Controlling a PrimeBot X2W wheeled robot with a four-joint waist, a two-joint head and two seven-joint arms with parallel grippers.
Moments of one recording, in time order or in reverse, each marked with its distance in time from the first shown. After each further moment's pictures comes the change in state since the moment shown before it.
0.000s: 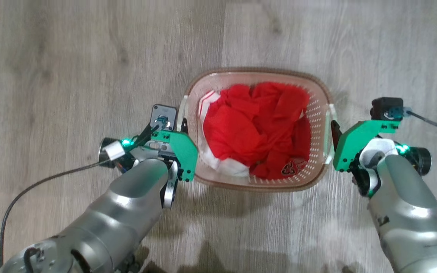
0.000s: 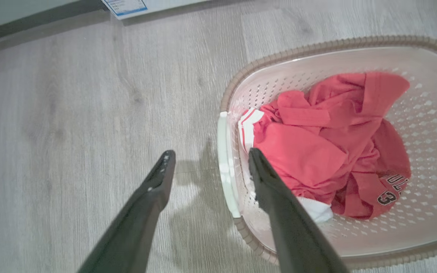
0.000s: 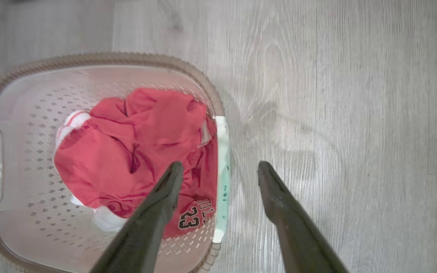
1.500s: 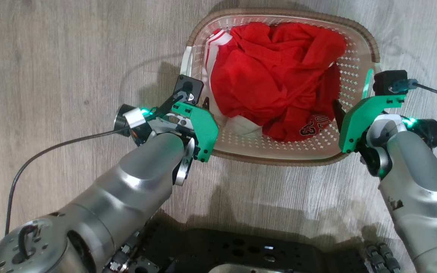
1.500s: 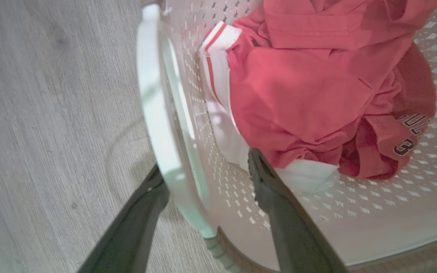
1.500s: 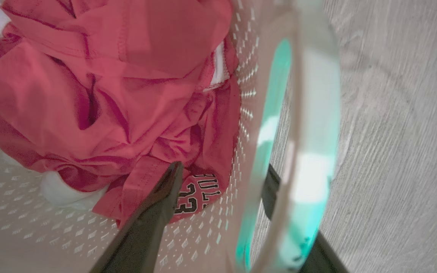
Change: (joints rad) left arm -0.098 0.003 -0.006 -0.123 0.093 -0.018 0.153; right arm -0.042 -0.093 0.148 -0.126 0.104 -0.001 0.102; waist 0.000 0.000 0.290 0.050
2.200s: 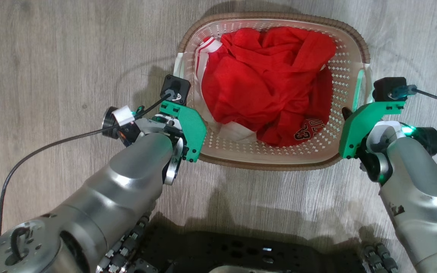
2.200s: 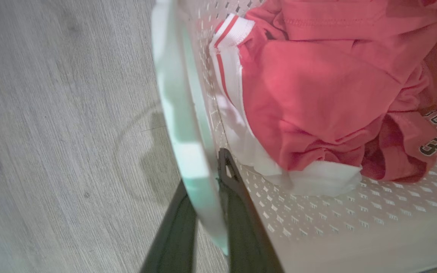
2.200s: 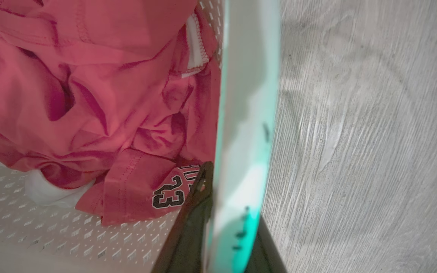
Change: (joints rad) left arm 0.005 0.022 0.006 0.030 0.000 -0.030 0.028; right arm 0.020 -0.006 0.029 -0.008 0.039 -0.005 0.025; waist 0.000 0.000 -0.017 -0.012
